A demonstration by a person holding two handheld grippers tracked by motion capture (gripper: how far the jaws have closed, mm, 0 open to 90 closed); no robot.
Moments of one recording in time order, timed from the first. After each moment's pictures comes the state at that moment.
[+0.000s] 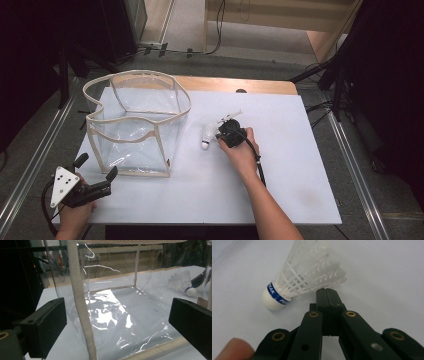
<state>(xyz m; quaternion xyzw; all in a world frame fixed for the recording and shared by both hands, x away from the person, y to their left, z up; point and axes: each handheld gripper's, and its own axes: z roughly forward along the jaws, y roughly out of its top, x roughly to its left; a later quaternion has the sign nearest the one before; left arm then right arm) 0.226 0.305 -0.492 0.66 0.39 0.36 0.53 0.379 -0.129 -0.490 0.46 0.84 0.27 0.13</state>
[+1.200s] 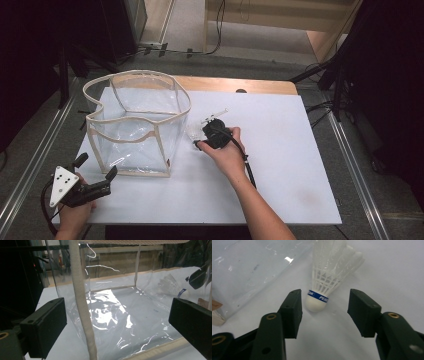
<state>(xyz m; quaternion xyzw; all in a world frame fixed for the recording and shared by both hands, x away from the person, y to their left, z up) 0.227 0.306 -0.491 0.66 0.39 0.36 0.53 0.366 -0.082 -0.470 0.45 0.84 0.30 0.08</state>
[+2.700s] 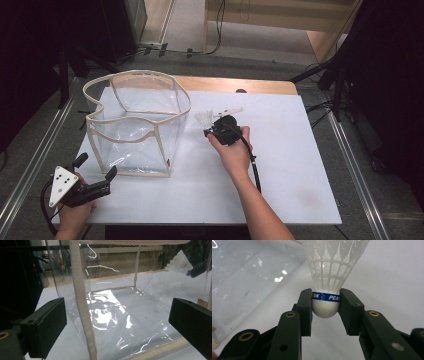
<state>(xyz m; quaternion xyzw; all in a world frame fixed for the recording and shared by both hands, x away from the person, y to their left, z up) 0.227 0.307 -0.491 0.66 0.40 0.36 0.53 0.365 -0.112 -0.457 0.49 0.79 0.36 0.13</state>
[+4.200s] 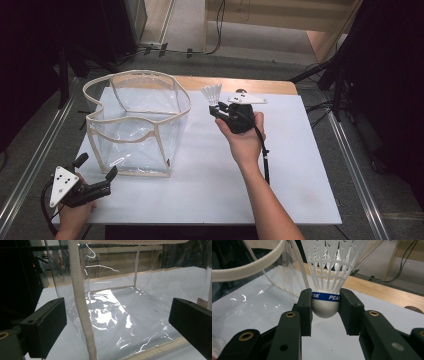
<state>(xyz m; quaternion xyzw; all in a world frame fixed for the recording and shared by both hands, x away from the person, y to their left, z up) 0.227 0.306 -0.492 0.66 0.39 0.36 0.53 0.351 -0.133 -0.392 0.44 0.72 0.49 0.21</state>
